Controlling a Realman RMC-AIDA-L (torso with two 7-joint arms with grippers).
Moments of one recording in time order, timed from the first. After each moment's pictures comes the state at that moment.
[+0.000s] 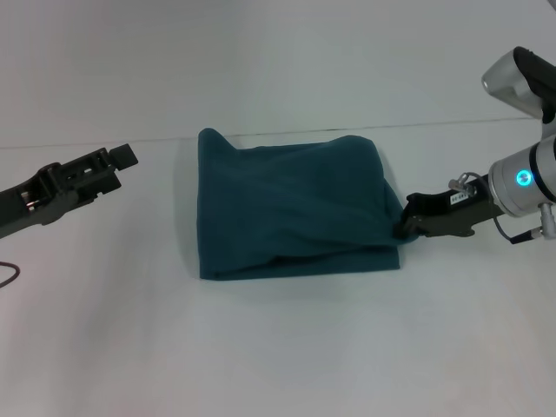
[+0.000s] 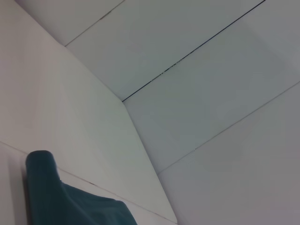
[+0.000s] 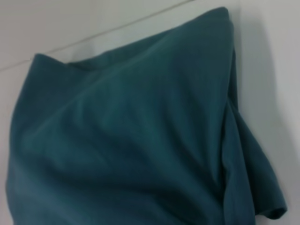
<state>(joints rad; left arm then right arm) -0.49 -2.11 0.53 0.83 1.87 1.51 -2.23 0.87 1.95 -0.84 -0.51 -2.50 -1.15 2.75</state>
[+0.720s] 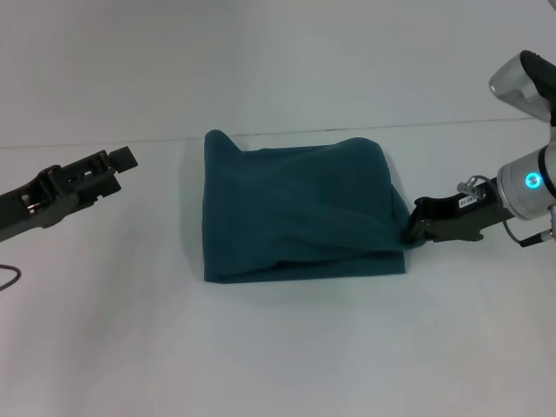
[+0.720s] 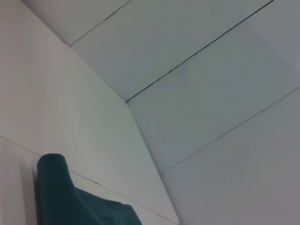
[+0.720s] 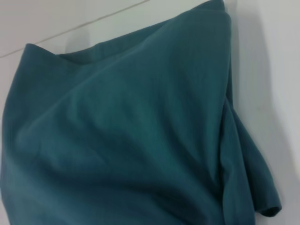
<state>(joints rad) -0.49 -2.11 0.53 0.81 1.87 1.50 -2.23 0.86 1.95 -0.83 -0.52 -2.51 -1.18 2.76</state>
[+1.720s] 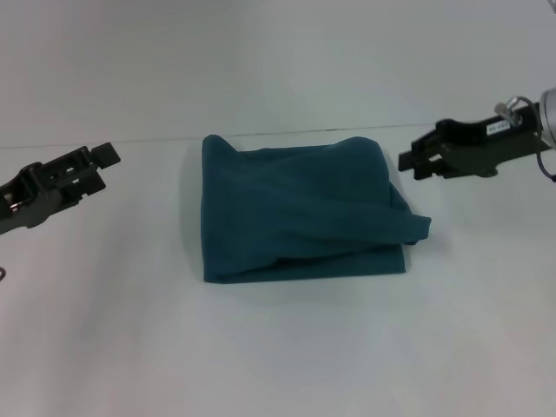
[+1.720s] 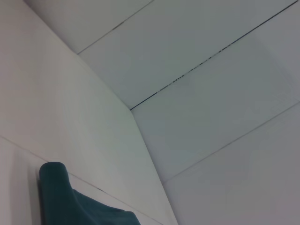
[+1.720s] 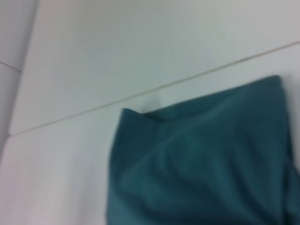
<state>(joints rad) -0.48 -2.10 0.50 0.81 1.86 1.51 -2.26 0.82 1.92 -0.76 -0.79 -2.37 -1.41 2.82</state>
